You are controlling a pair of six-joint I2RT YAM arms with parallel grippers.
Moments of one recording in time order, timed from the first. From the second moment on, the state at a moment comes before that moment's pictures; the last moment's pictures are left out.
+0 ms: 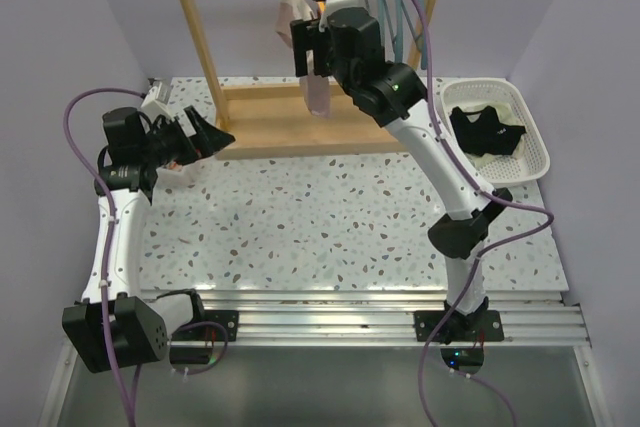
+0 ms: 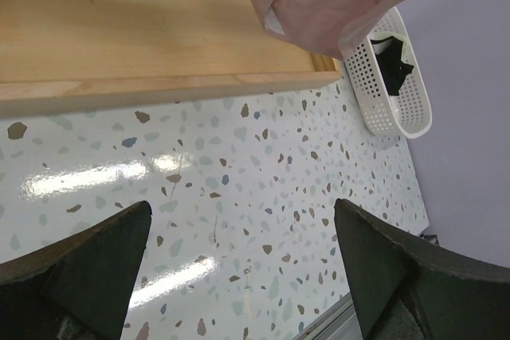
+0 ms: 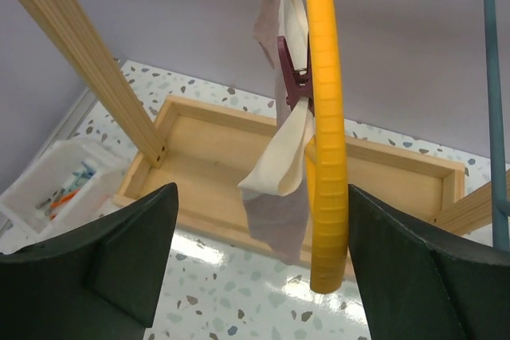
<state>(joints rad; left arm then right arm) 0.19 1.13 1.06 -0.41 0.73 -0.41 0.75 1.98 2.50 -0.71 0.41 0.13</state>
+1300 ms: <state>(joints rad) 0.17 1.12 1.06 -0.36 0.78 -0.46 0.60 1.90 2.40 -0.57 0.06 0.22</state>
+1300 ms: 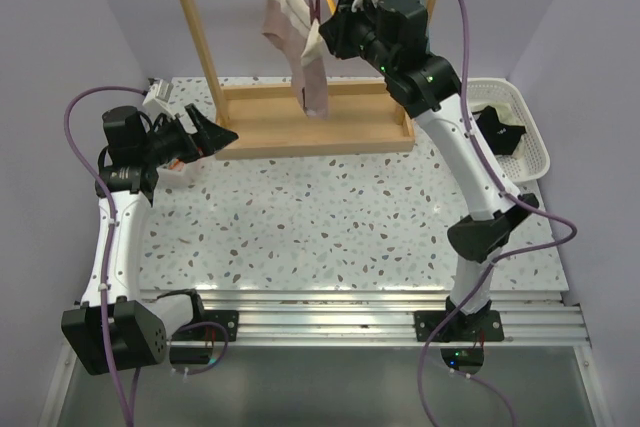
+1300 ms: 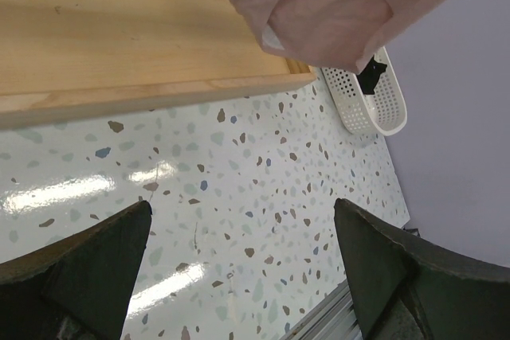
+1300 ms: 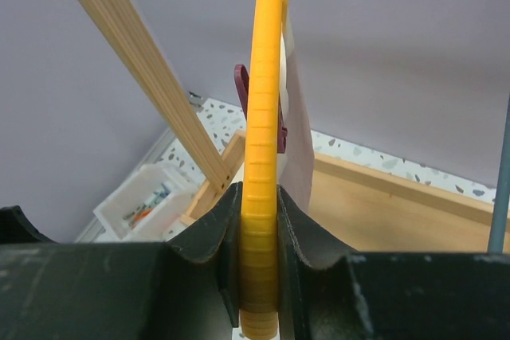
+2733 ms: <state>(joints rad) -0.36 1.22 0.74 0.08 0.60 -0.77 0.78 0.77 0.91 -0.76 0.11 0.34</state>
